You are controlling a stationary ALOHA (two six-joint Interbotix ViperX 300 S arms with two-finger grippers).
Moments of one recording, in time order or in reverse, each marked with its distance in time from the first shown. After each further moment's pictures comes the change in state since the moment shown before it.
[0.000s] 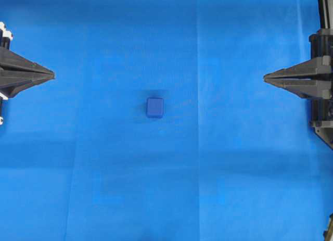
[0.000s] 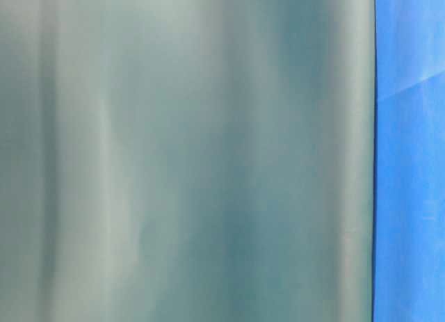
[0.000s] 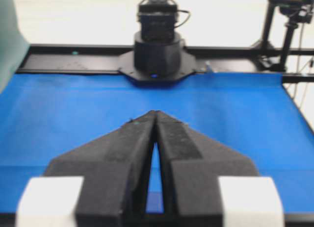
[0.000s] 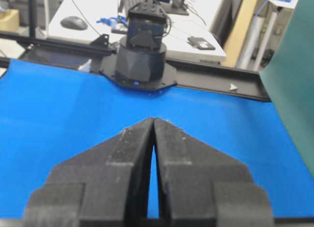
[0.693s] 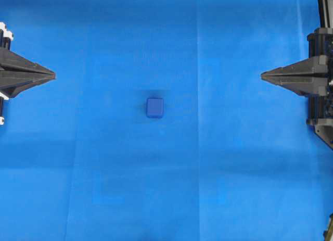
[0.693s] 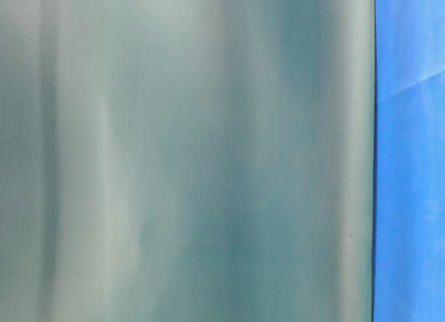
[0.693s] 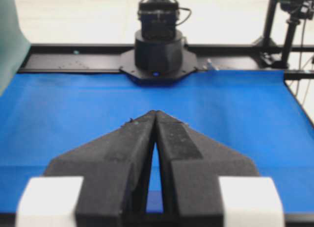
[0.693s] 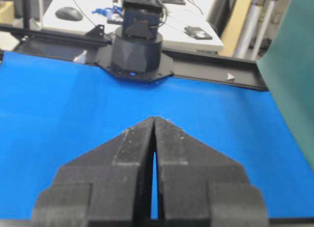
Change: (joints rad) left arm 0.000 0.006 0.000 0.002 -0.003 0.012; right arm -0.023 0.014 -0.002 0.002 0.017 0.008
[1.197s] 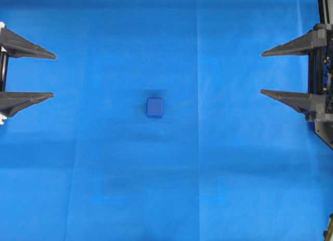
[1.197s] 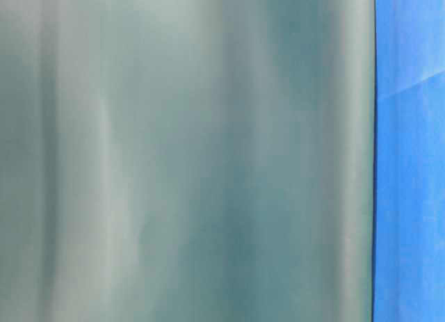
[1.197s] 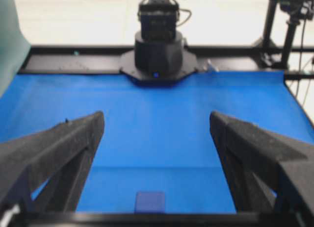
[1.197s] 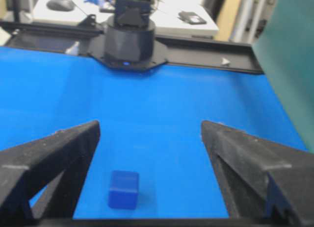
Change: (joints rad) left arm 0.000 0.000 0.000 0.000 0.000 -0.002; right arm -0.026 0.000 -0.021 0.029 0.061 0.011
